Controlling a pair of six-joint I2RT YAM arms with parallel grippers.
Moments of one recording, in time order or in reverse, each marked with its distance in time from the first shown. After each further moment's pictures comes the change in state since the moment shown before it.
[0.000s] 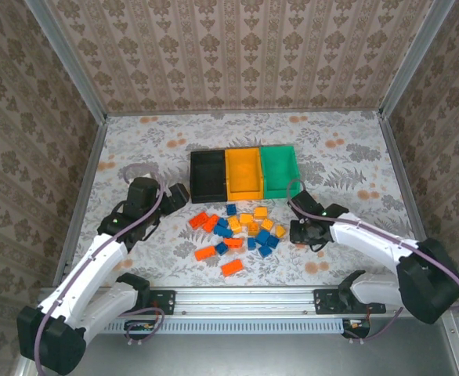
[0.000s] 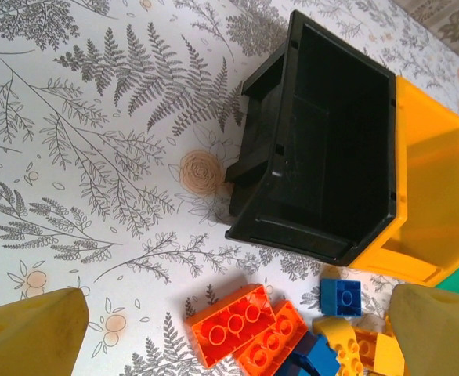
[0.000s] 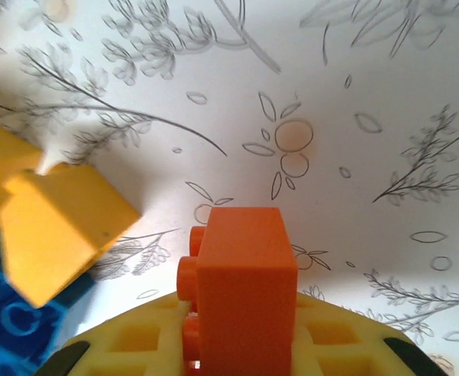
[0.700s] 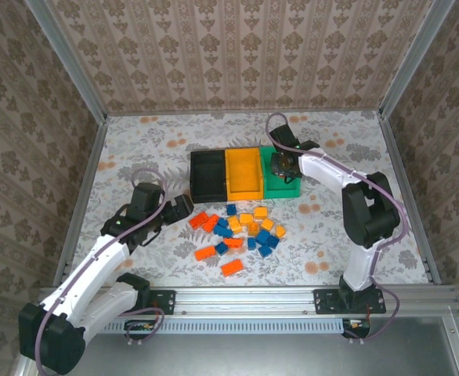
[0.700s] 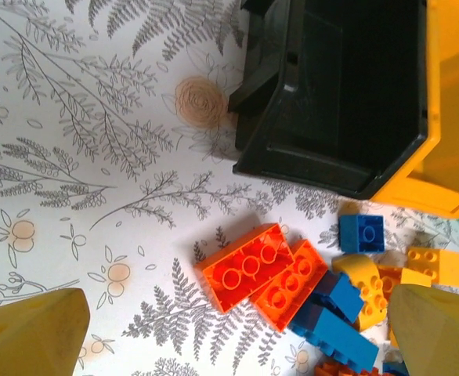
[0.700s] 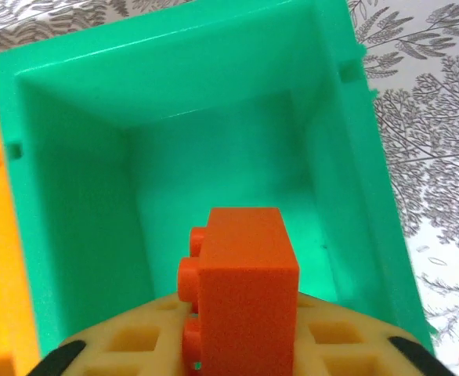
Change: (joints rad) left arm -0.008 0.004 -0.059 -0.032 0.101 0.050; right arm -0.157 0.654 0.747 0.081 0.142 -0.093
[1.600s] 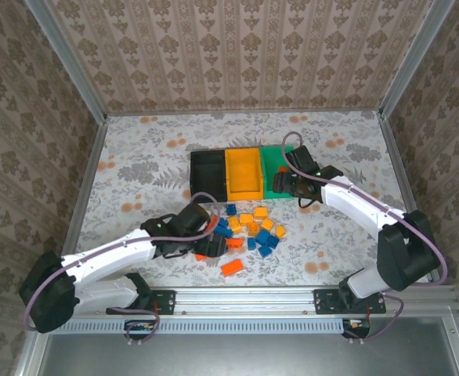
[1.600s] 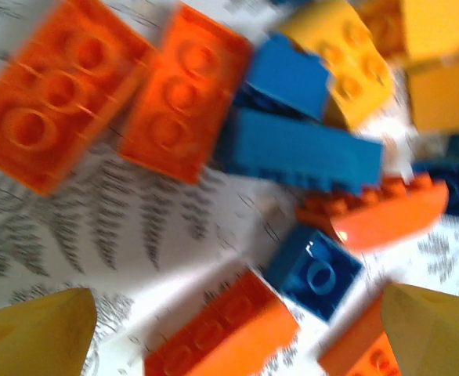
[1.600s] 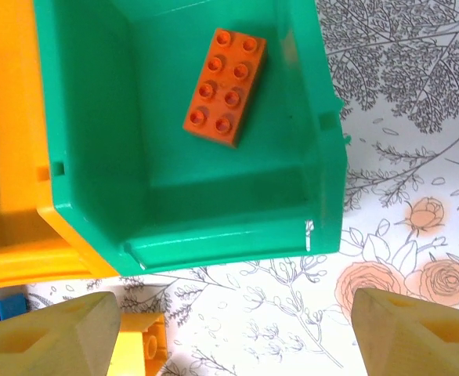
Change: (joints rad) left arm -0.503 0.229 -0.008 -0.026 -0.007 0.122; right arm 0.032 -0.403 -0.368 0.038 -0.056 0.014
